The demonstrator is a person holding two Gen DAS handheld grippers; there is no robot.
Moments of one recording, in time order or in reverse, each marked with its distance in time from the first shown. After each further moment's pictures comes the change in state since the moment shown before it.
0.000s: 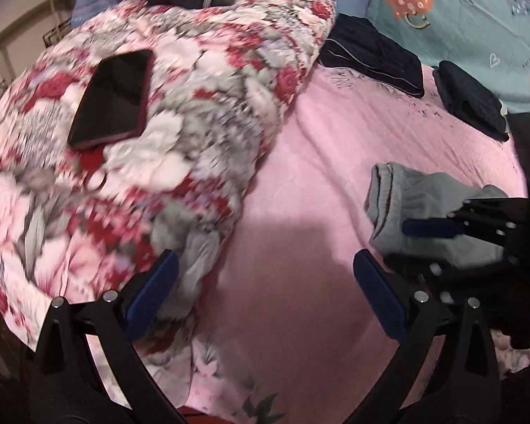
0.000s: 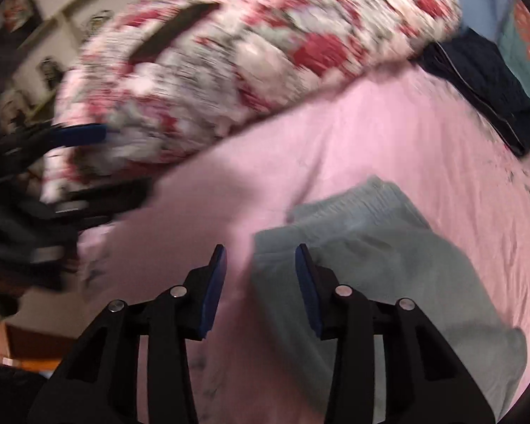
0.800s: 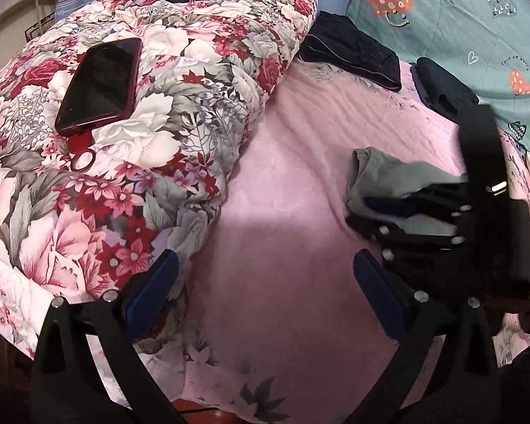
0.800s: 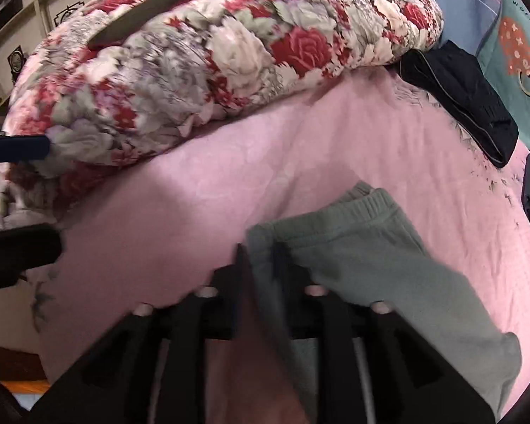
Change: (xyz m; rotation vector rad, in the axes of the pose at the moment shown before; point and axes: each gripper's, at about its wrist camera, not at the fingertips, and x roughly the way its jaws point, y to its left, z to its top) left arm -0.006 0.003 -0.014 0.033 0.008 -0.107; right arm 0.017 0.007 0.006 -0.019 -0.048 -0.158
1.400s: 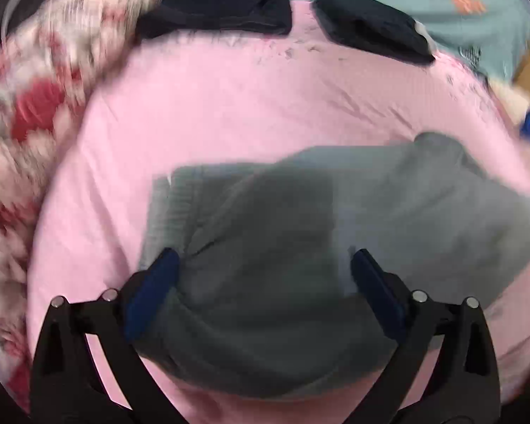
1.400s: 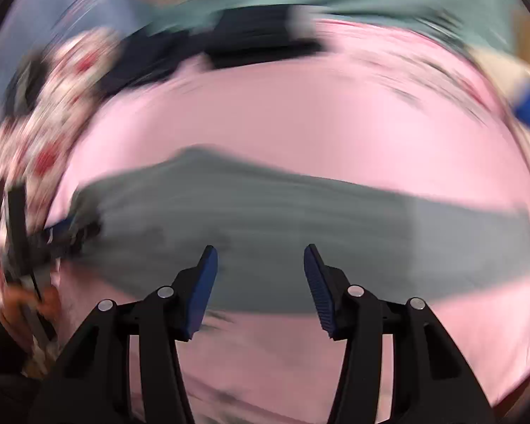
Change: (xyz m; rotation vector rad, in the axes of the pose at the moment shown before) left arm 0.116 -0.168 0.026 0.363 0.050 -0.109; right arm -0.228 -0.186 -0.231 0.949 -0.038 -0.400
